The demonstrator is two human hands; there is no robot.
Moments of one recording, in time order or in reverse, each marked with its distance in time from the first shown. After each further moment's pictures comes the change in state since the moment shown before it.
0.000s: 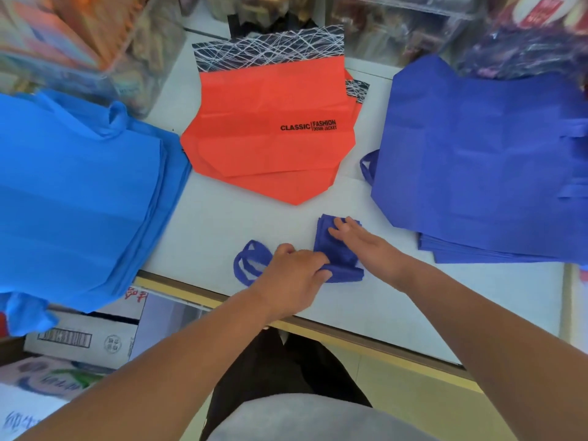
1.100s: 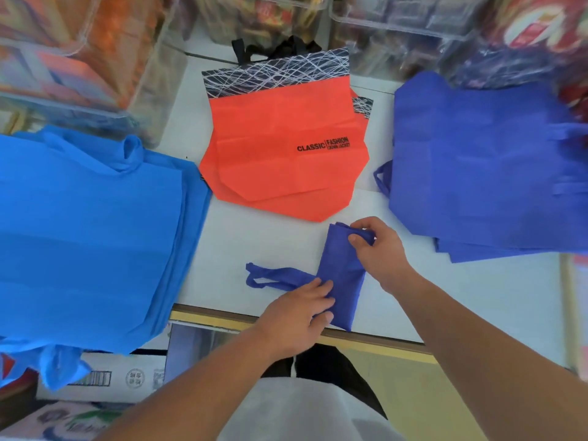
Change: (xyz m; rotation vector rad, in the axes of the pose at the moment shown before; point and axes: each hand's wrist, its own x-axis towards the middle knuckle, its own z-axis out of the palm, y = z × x) left_hand -0.052 -0.058 -0.015 -0.223 -0.270 0.009; right_hand 0.033 -0.035 0.054 0.140 0.674 -0.045
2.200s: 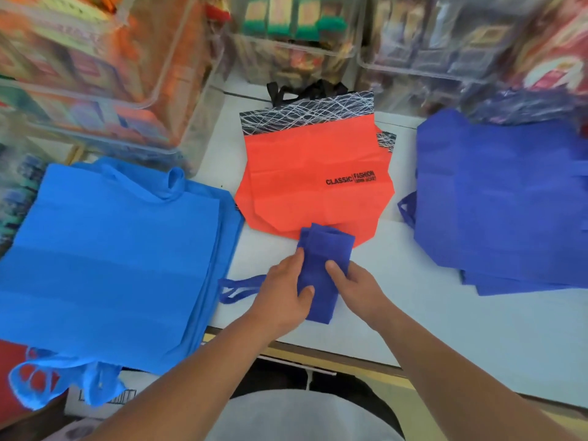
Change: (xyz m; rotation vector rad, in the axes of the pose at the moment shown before) left_hand -0.007 -0.027 -0.088 -0.189 0.368 -0.198; right_hand -0.027 -0.037 0.063 0.091 -0.354 0.071
